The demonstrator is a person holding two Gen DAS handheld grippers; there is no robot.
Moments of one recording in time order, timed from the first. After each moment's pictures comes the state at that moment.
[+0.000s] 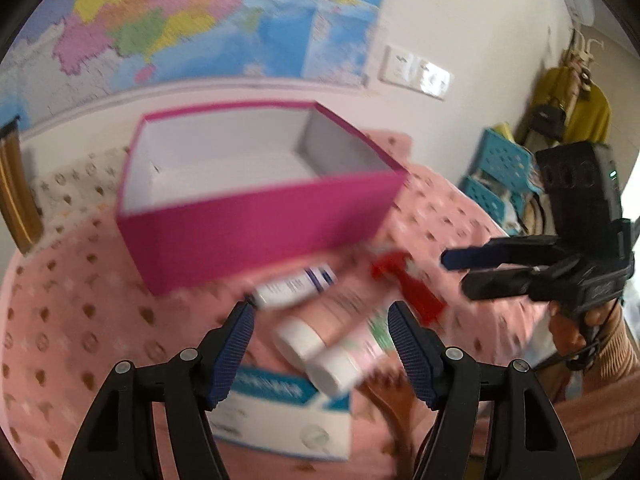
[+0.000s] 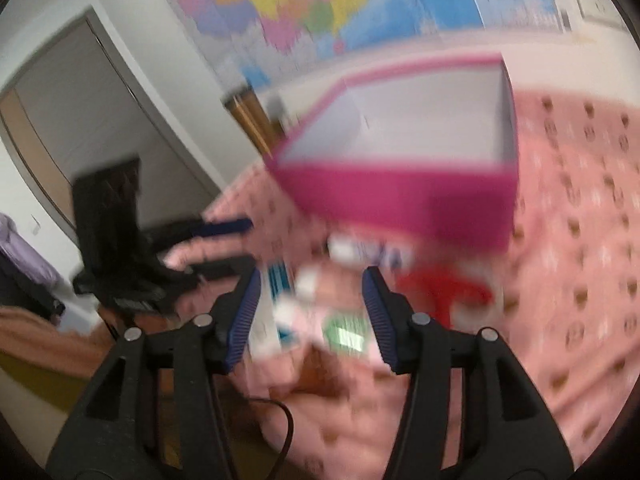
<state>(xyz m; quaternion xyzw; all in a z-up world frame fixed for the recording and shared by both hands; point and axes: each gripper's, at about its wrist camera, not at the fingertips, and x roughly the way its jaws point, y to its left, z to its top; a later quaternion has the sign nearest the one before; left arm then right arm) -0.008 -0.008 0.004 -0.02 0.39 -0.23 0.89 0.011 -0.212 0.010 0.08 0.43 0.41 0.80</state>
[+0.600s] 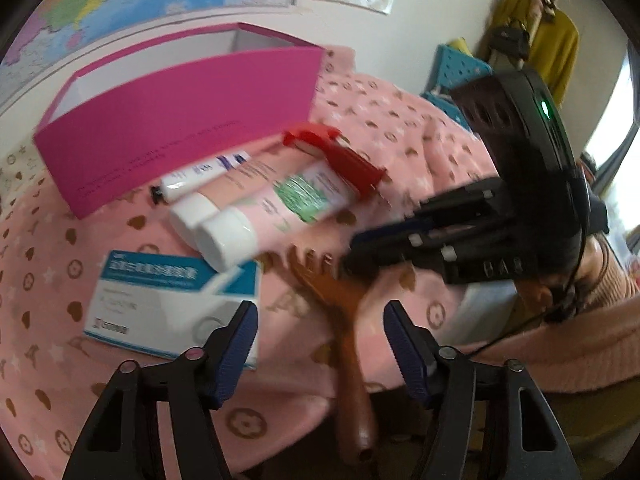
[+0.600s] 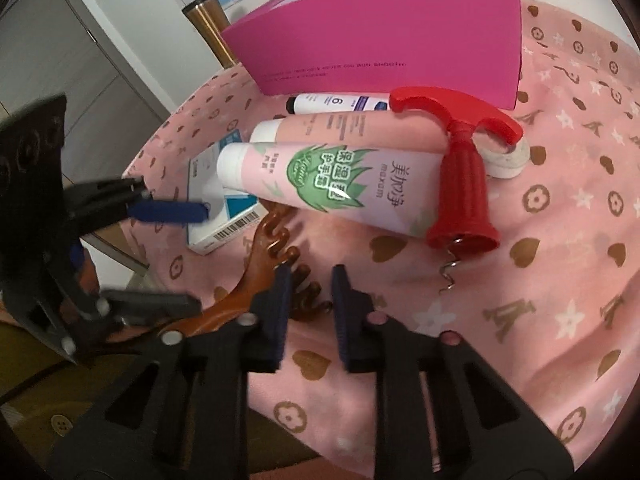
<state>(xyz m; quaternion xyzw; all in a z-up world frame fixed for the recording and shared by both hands) -0.063 -0.057 -0.049 0.06 0.46 -0.29 0.84 -0.023 -0.190 -0.063 0.03 0.49 0.36 0.79</state>
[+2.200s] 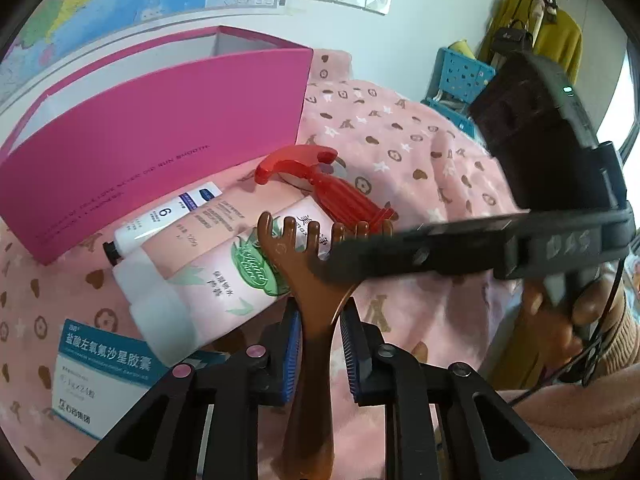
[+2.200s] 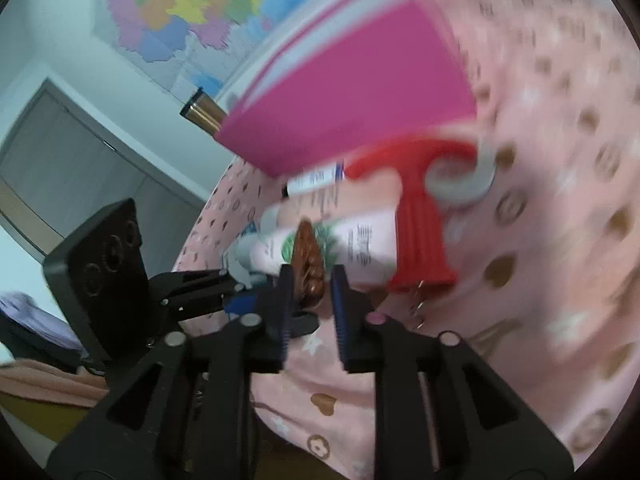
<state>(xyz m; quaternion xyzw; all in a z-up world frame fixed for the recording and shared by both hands) -0.022 -0.087 -0.056 0.07 0.44 -0.29 0.85 0.004 -0.232 -0.073 0.23 0.47 0.37 0.77</state>
